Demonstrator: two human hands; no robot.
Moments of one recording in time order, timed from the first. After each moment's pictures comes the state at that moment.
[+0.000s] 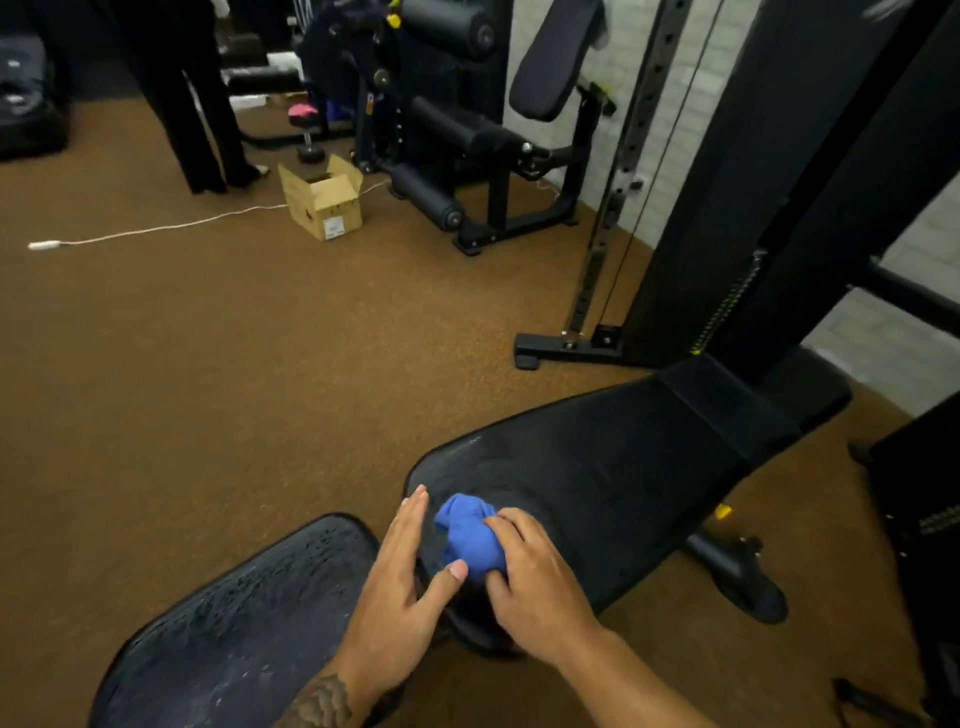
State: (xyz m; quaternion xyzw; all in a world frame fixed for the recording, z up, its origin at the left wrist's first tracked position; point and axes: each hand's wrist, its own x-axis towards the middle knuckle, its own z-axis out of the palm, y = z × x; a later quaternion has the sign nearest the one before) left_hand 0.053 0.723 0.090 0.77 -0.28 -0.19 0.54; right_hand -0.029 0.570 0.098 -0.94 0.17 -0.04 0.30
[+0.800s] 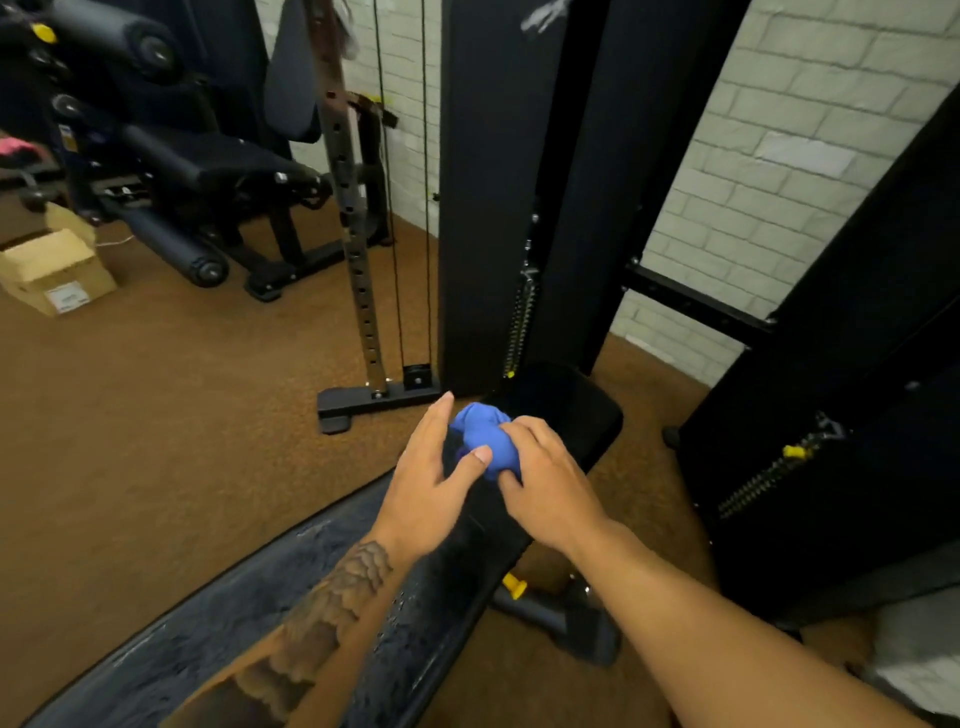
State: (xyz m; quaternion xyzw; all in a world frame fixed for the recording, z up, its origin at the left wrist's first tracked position) left_hand 0.028 0.211 0.159 0.70 -0.42 -0.23 0.53; right_hand -0.094 0.111 0.173 -0.91 0.33 -0.15 0.22
